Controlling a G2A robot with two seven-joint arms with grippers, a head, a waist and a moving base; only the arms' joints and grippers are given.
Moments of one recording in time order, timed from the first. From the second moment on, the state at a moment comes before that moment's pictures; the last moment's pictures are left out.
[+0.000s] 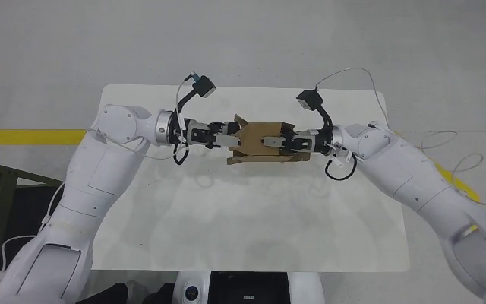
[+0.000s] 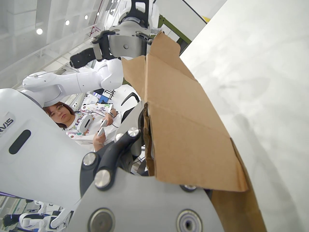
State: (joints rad) left arm 0.68 -1.07 -1.04 -1.36 -0.46 -0.44 -1.32; right arm -0.36 -0.99 0.28 -1.07 0.75 -0.98 0.84
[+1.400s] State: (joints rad) left arm 0.67 -1.08 -0.98 -1.39 -0.49 -0.42 -1.38; right arm -0.47 -1.06 0.51 -1.04 0.70 -1.00 0.82
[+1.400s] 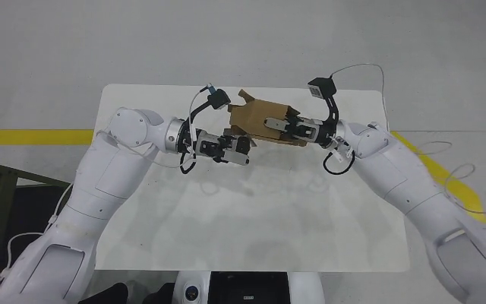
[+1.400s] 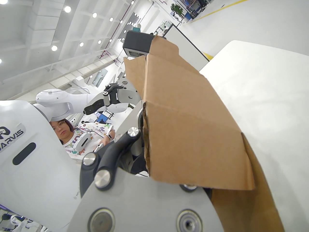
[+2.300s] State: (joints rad) left arm 0.67 -1.07 -1.03 -1.36 -0.46 -0.44 -1.36; right arm -0.48 -1.04 0.55 -1.00 0.70 -0.99 0.83
